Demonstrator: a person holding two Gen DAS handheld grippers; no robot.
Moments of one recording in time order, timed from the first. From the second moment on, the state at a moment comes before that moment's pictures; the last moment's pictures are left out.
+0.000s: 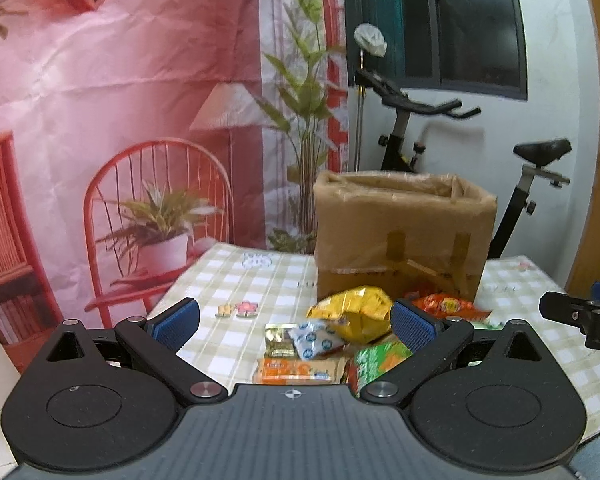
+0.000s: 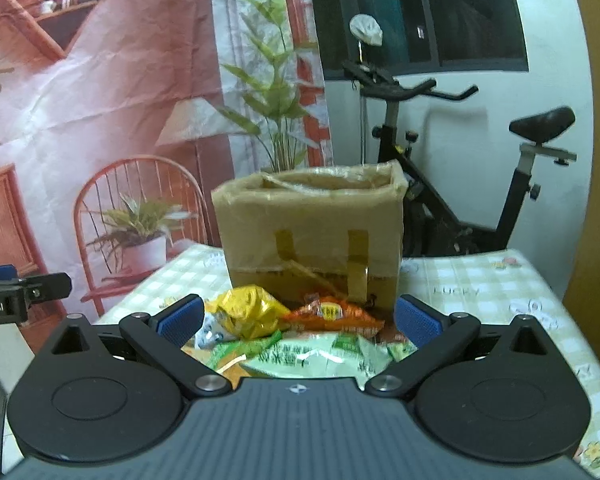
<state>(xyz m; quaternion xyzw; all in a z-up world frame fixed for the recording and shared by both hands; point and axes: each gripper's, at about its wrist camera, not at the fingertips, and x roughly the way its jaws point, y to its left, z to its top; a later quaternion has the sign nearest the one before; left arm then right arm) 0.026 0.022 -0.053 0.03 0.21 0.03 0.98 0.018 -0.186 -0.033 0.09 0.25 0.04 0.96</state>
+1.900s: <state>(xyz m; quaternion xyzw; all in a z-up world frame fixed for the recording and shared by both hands) 0.142 -0.022 -0.194 0.03 0.35 -0.09 0.93 0.073 -0.197 -0.192 0.09 0.42 0.08 0.90</state>
